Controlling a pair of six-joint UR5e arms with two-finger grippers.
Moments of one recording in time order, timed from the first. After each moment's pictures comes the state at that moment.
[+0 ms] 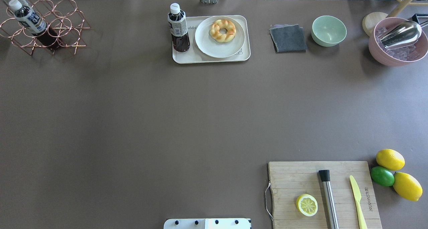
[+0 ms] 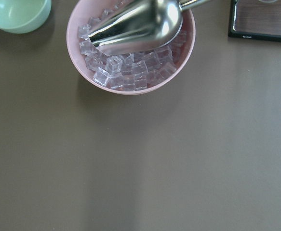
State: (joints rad) left arm -1.46 -1.65 -2.24 -0.98 -2.29 0.06; right arm 1.62 -1.66 1.80 -1.51 2.41 -0.02
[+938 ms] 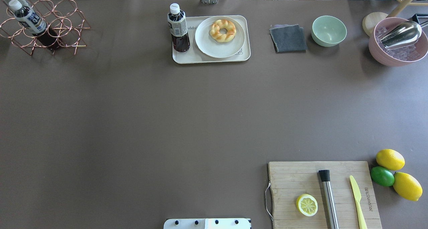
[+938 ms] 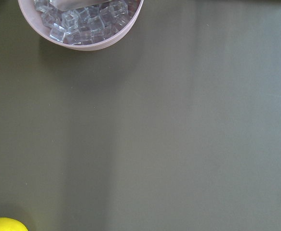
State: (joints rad) left arm -1.49 -1.55 -2.20 -1.11 -2.28 0.12; right arm 1.75 -1.65 1.80 -1.82 2.36 -0.28
